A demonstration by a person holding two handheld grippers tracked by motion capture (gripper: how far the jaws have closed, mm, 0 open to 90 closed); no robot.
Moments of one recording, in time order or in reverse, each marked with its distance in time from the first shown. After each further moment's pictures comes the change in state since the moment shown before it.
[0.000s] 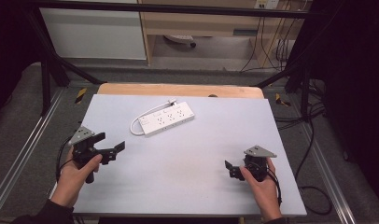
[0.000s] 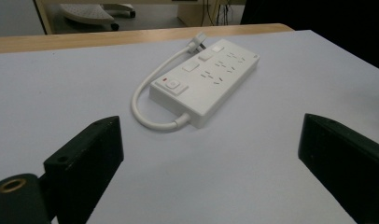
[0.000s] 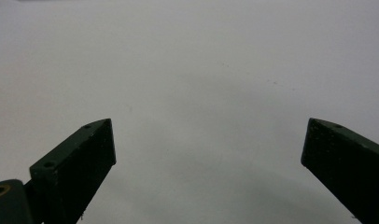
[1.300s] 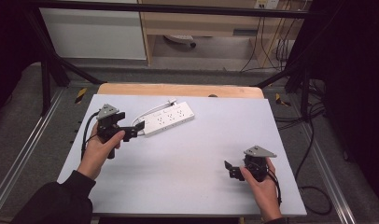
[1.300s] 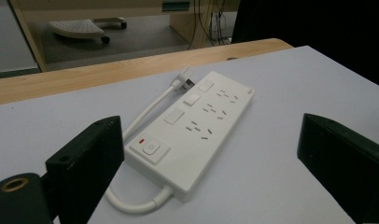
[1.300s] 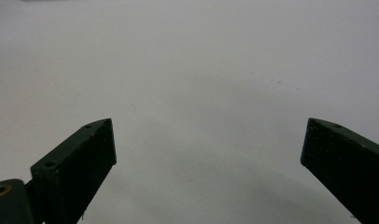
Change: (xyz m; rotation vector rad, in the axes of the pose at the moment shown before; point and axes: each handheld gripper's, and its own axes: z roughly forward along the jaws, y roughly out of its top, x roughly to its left) left arm -0.013 0.053 0.066 -0.018 -0.019 0.037; right arm 0.001 0.000 0.000 0.005 0.015 0.003
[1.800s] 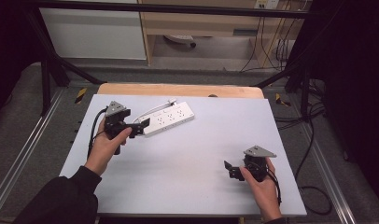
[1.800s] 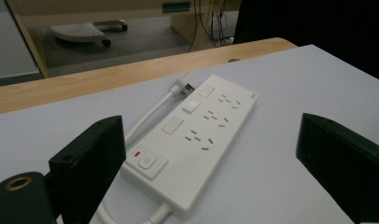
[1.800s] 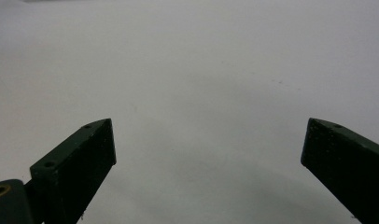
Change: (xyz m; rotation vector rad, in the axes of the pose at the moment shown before) left arm -0.004 0.004 0.020 -0.003 0.012 0.024; right arm 0.001 0.000 0.000 -0.001 0.005 -0.004
